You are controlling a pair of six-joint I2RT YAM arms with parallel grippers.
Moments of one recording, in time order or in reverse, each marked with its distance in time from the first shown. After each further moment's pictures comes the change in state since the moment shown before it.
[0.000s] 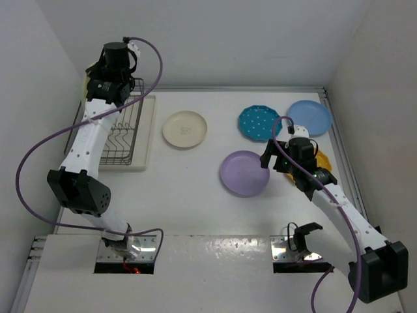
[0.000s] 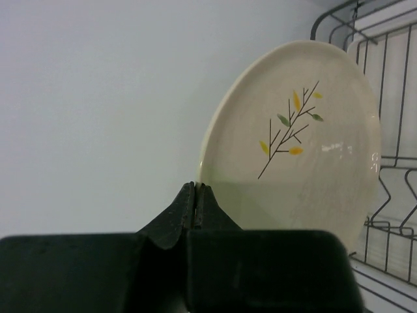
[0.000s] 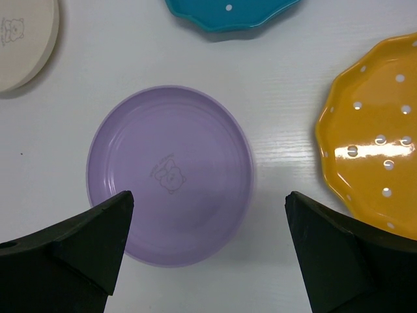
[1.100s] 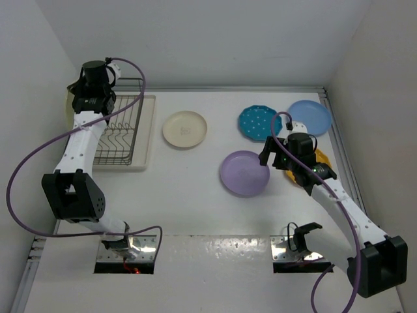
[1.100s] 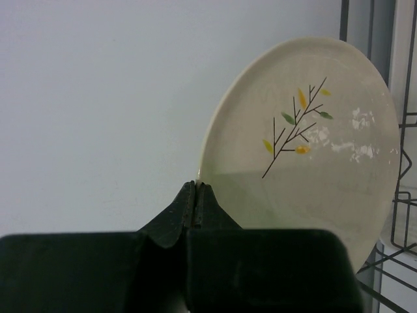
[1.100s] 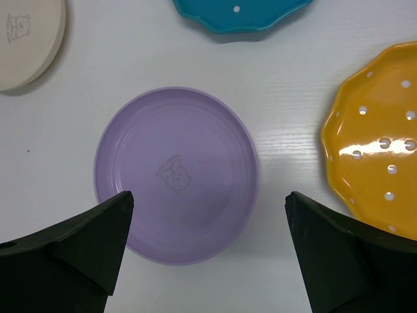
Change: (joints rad) left arm 0.214 -0.095 -0.339 0.235 0.111 0.172; right arm 0.000 0.054 0.063 -0.034 -0.020 -0.006
